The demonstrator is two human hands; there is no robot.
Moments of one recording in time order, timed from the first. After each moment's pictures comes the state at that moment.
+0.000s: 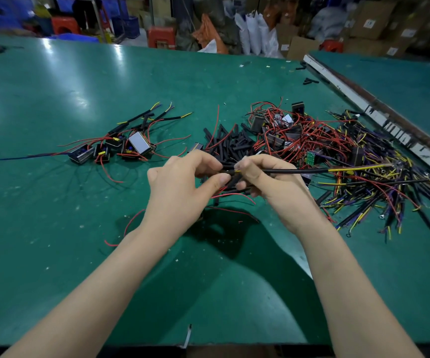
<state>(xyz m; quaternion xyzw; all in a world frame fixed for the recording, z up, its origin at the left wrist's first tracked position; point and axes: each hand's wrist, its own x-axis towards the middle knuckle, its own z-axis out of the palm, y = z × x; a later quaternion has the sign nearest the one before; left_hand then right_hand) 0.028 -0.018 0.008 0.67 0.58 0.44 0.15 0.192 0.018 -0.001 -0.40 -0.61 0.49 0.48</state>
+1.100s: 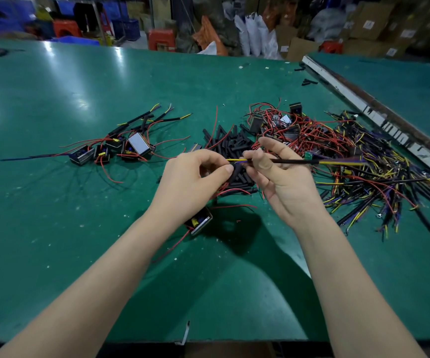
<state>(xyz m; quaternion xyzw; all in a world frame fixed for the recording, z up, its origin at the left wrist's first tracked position) 0.036 -0.005 0.014 0.65 0.57 0.44 0.25 0.196 0.023 0.004 -0.30 -0.42 0.61 0.59</state>
